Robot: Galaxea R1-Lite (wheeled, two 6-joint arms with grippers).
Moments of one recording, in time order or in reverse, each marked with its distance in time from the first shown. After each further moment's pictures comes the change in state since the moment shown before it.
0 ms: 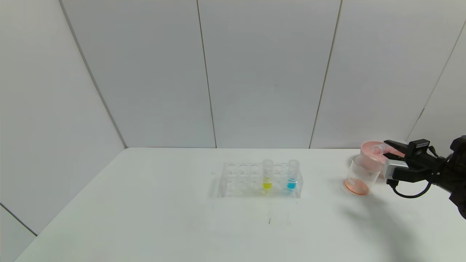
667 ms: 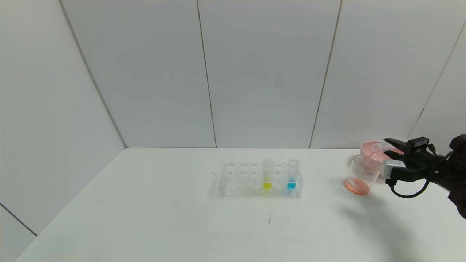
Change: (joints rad) left arm 0.000 0.000 0.000 0.000 0.000 0.000; right arm 0.016 -0.004 -0.005 -0.010 -0.030 -0.069
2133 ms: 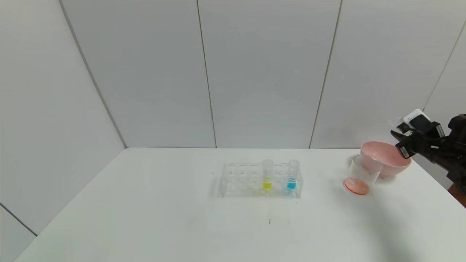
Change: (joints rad) left arm 0.000 0.000 0.000 0.000 0.000 0.000; right arm 0.004 -0.010 -0.217 0.197 -0.255 1.040
